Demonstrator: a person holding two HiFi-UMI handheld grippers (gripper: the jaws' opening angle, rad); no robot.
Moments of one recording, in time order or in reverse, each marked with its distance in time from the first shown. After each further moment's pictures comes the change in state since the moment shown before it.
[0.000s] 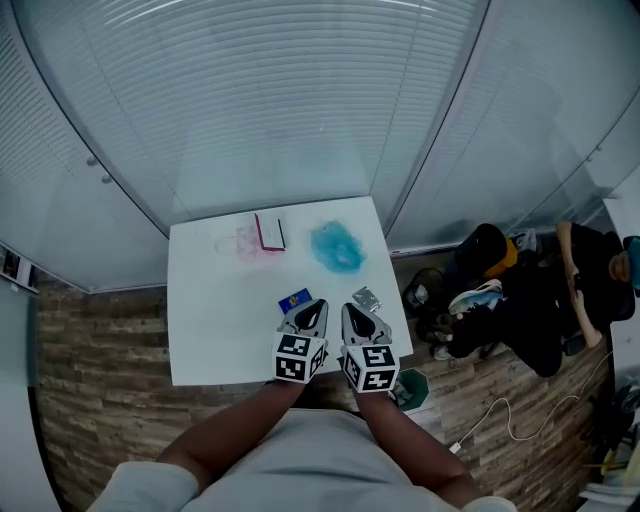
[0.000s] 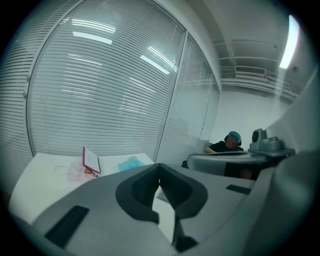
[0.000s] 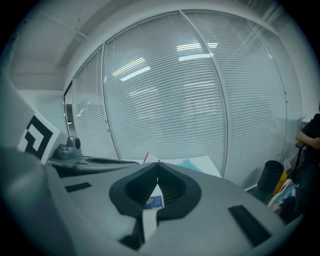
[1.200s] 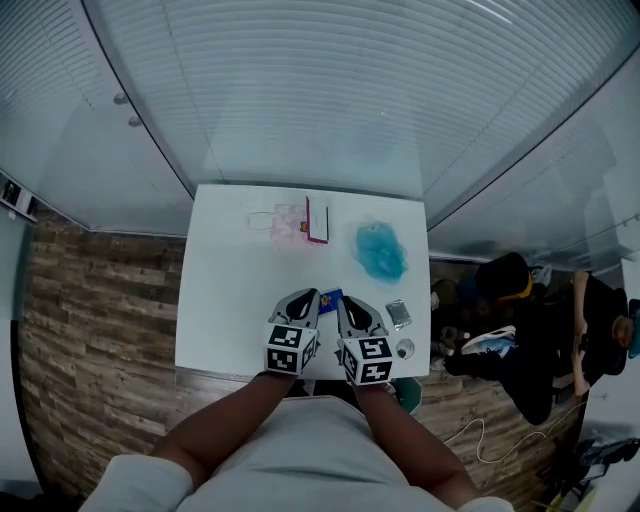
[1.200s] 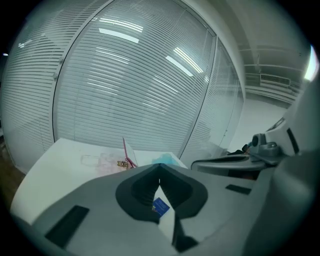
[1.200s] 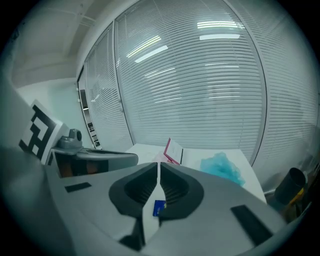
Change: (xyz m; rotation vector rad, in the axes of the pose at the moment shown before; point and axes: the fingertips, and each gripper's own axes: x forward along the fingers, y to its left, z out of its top) left arm -0.012 0.150 -0.025 -0.174 -0.005 0.166; right arm 0.121 0.078 -0.032 -0.110 0.190 0.177
